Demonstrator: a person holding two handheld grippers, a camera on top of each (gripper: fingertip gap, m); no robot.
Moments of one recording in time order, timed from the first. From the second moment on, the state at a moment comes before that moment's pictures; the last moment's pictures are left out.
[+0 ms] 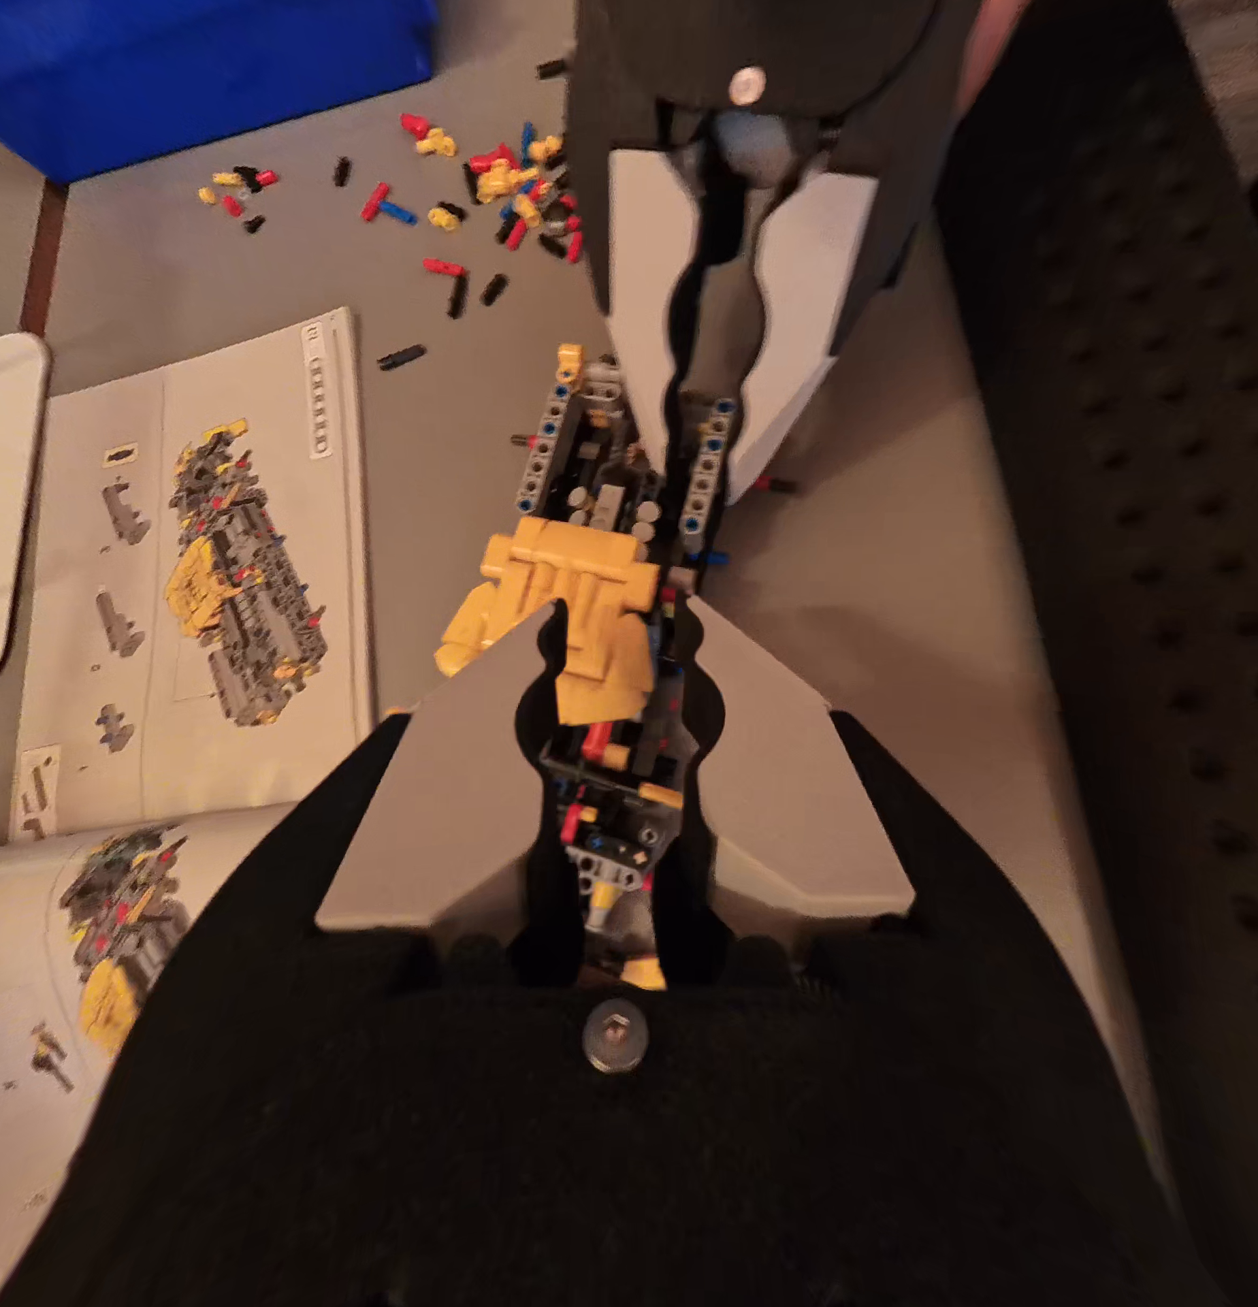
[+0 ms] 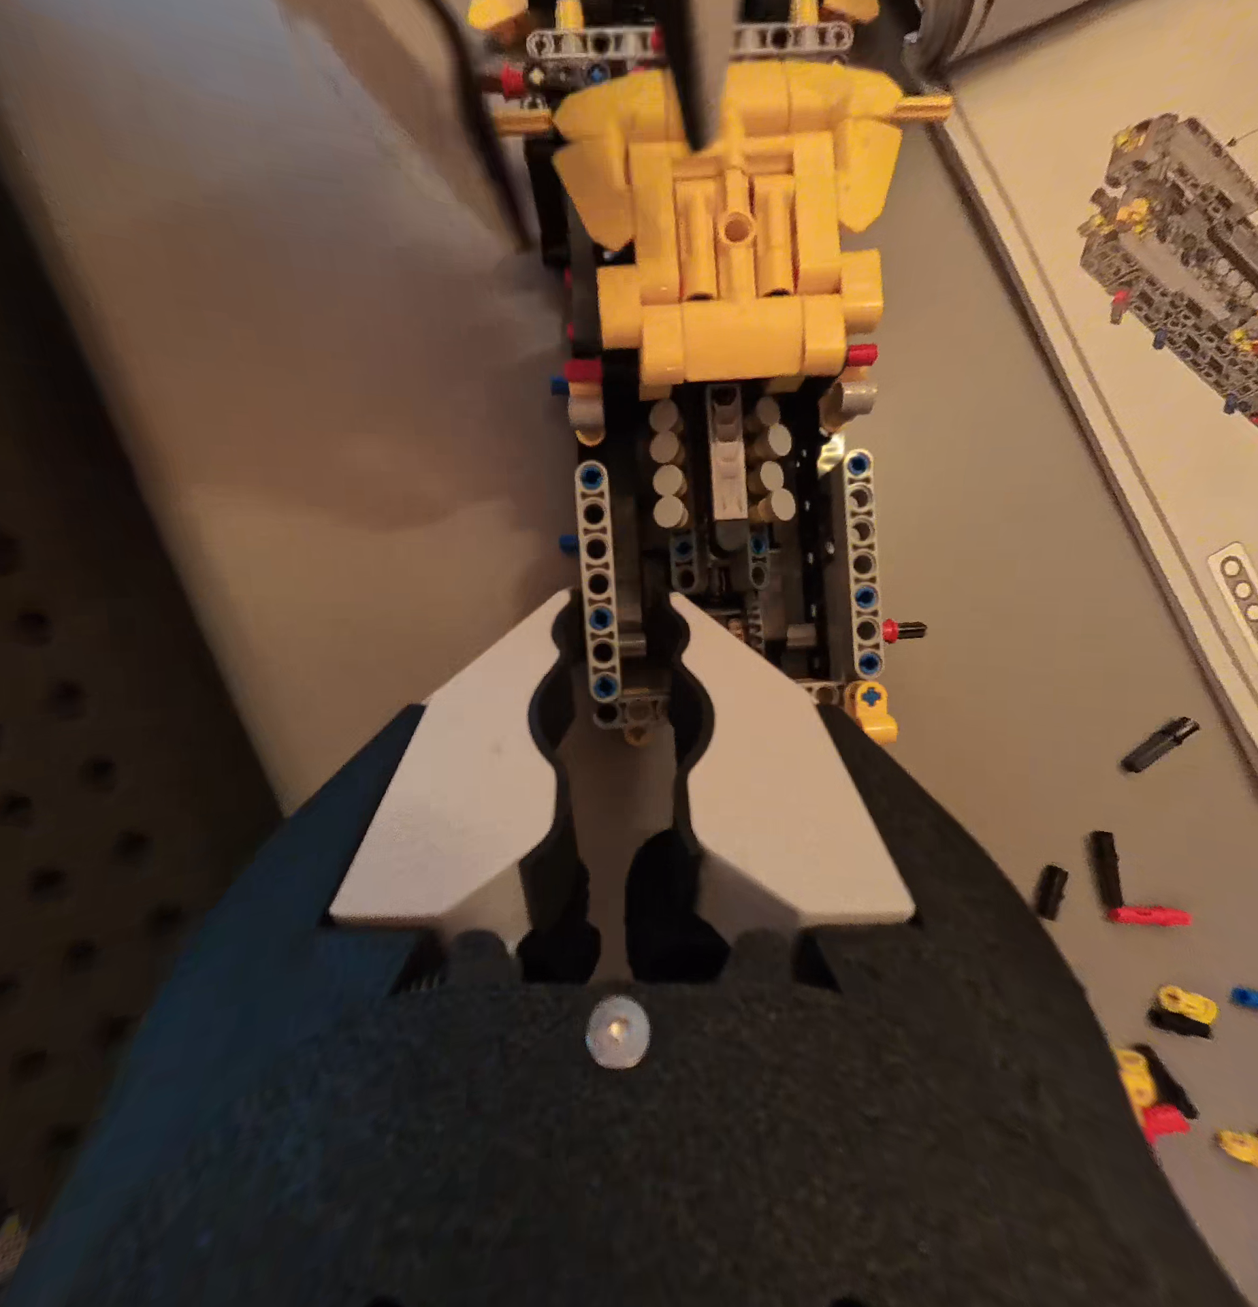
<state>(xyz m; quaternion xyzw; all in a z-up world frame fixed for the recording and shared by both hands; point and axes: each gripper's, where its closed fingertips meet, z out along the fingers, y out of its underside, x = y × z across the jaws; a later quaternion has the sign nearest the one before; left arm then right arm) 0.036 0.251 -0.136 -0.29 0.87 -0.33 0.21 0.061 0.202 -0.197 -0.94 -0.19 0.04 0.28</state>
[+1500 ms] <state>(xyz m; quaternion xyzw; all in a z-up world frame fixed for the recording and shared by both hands) 0.069 0.272 -0.178 -0.34 0.90 -0.24 0.12 0.054 0.237 -0.148 -0.63 0.43 0.35 0.54</state>
